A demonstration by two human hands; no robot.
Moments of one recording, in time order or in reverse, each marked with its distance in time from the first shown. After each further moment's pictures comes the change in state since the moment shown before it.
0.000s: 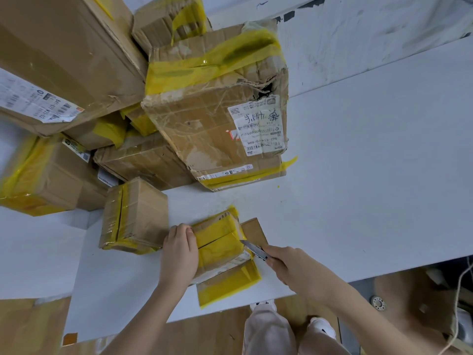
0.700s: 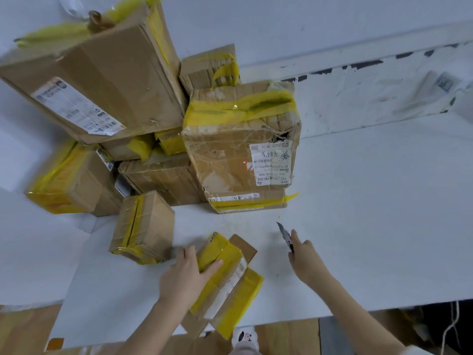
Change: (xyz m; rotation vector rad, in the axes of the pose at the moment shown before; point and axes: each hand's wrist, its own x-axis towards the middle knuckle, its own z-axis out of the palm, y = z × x) left_hand -0.017 0.008 -0.015 0.463 -0.208 -0.039; right_hand 0.047 0.031 -0.027 -0.259 0.225 0.359
